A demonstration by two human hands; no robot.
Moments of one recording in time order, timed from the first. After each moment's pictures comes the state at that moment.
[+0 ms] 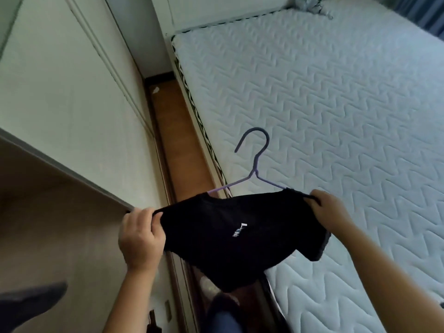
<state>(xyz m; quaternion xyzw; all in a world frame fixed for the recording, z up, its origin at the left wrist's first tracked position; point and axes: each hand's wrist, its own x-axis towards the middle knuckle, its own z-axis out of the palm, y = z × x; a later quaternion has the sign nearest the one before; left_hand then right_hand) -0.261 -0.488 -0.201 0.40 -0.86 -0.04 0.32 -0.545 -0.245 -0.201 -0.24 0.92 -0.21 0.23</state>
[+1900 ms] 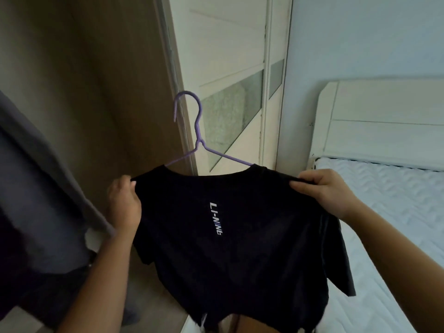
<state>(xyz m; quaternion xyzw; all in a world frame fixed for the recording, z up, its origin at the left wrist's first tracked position) -0.146 -0.641 -0.010 0.67 -0.60 0.10 0.43 -0.516 -0.551 0.041 -0.66 0.57 -0.43 0.25</state>
